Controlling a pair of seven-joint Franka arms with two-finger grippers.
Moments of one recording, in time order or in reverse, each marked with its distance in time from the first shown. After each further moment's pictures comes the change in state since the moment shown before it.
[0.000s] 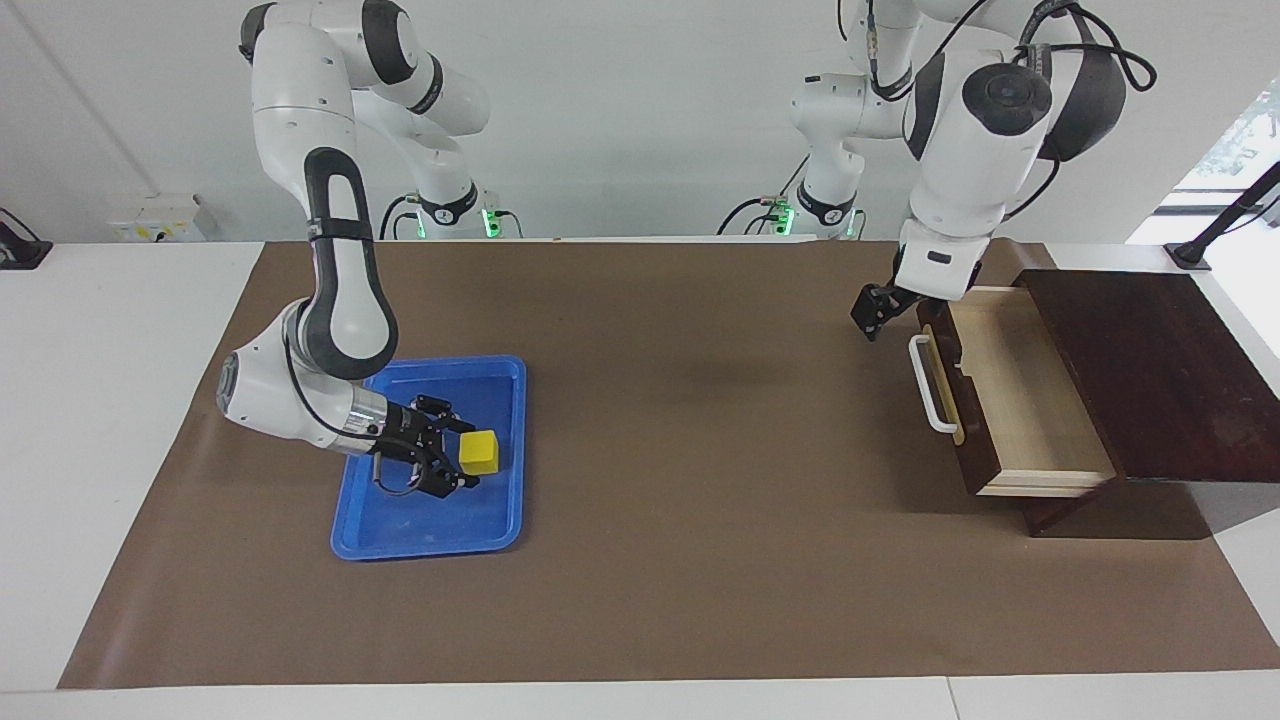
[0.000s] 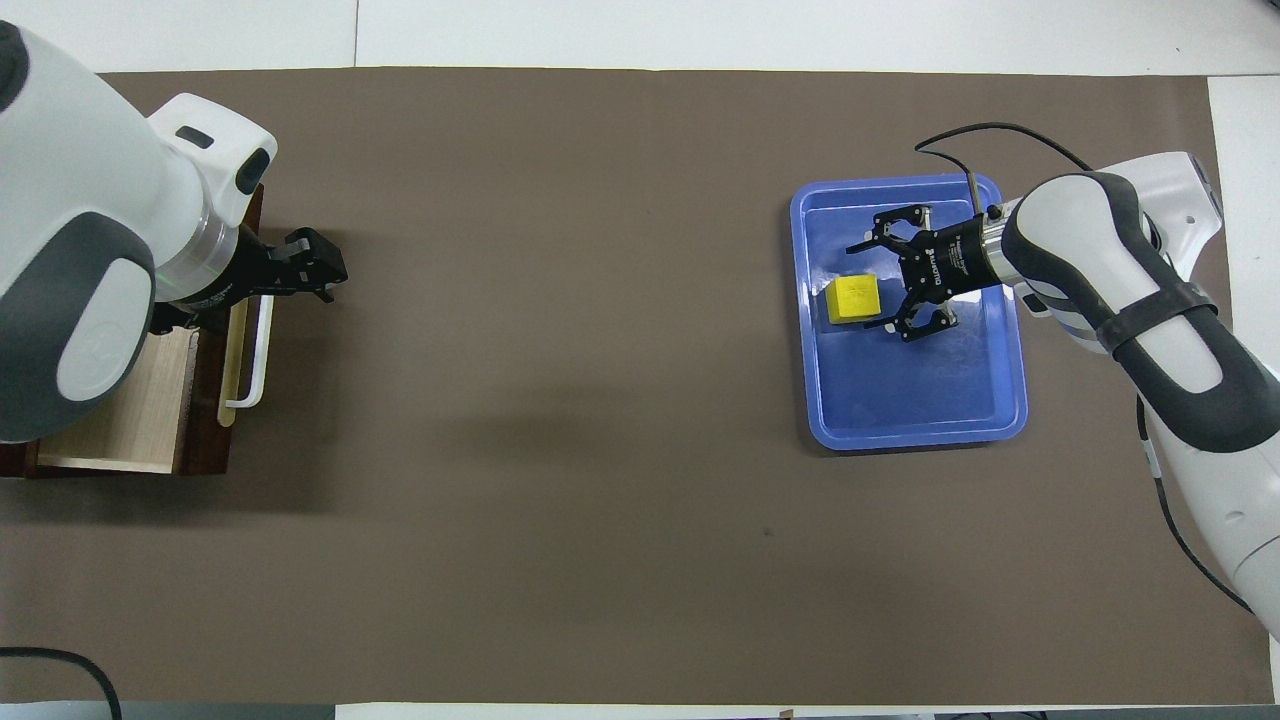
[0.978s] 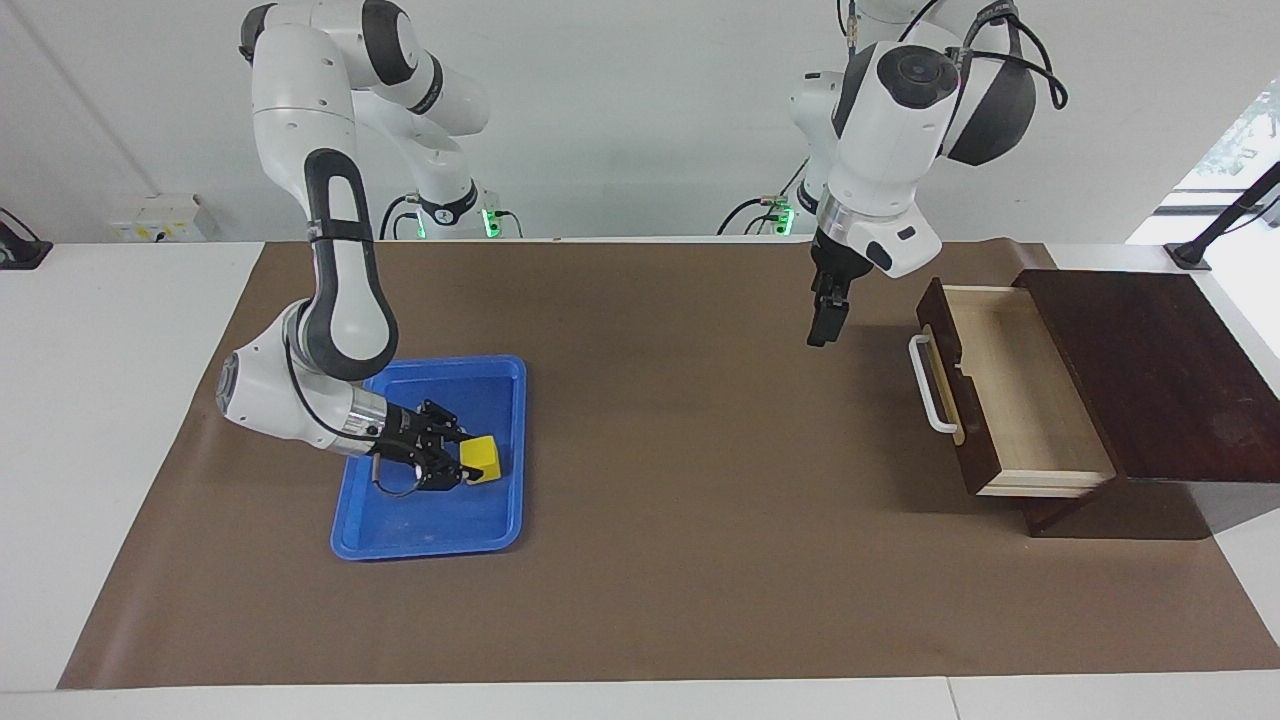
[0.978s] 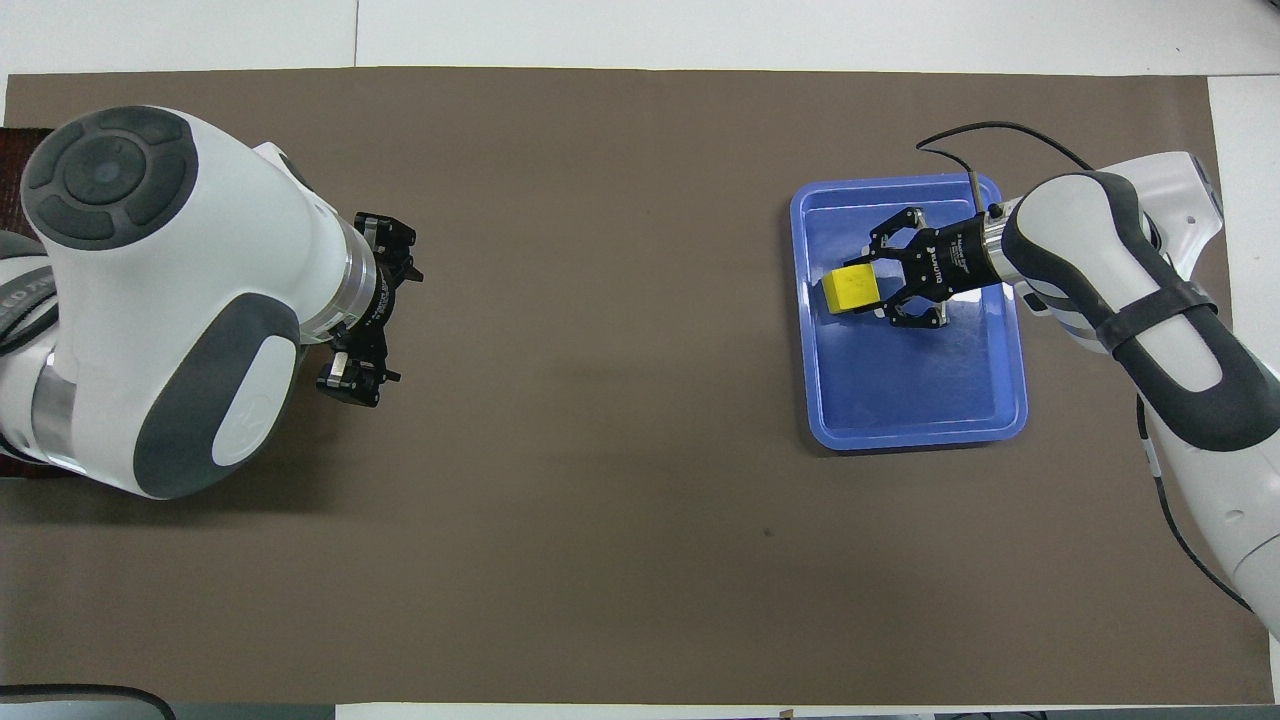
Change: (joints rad) left arm -0.124 0.001 -0.001 -0.115 -0.058 0.197 -1.108; right arm -0.001 0.001 -0.002 0.004 0.000 0.011 -0.001
